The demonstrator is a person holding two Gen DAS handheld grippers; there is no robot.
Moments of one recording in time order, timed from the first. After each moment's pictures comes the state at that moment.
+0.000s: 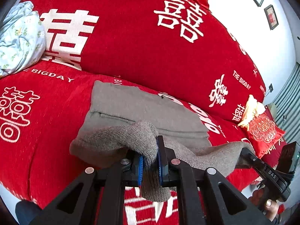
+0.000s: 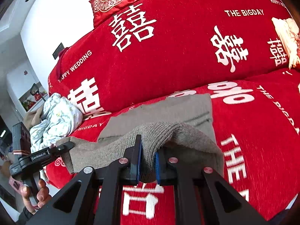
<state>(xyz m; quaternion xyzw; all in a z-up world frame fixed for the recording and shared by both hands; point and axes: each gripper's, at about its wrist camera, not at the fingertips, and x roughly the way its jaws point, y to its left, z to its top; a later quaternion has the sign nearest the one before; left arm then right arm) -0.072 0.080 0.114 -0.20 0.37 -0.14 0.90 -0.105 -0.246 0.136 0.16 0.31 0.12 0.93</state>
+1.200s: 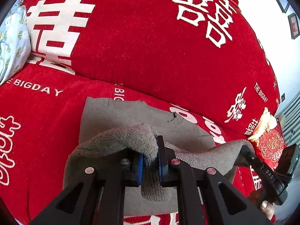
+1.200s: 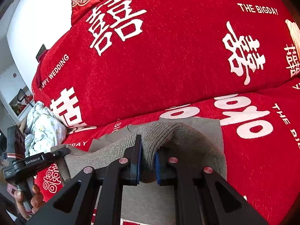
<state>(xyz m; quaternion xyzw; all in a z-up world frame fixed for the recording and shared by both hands) 0.073 0.079 0.113 -0.22 0.42 -0.11 0.87 0.049 -0.244 0.139 0.16 0.34 0.10 0.92</state>
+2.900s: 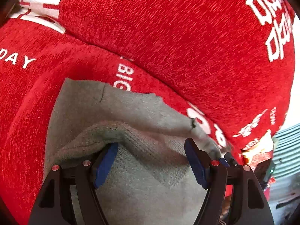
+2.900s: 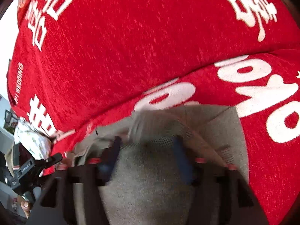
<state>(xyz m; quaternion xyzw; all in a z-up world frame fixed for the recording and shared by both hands) 0.193 0.089 0.018 -0.33 0.51 -0.12 0.78 0.175 -0.274 0.043 0.25 0.43 0.07 0.87</state>
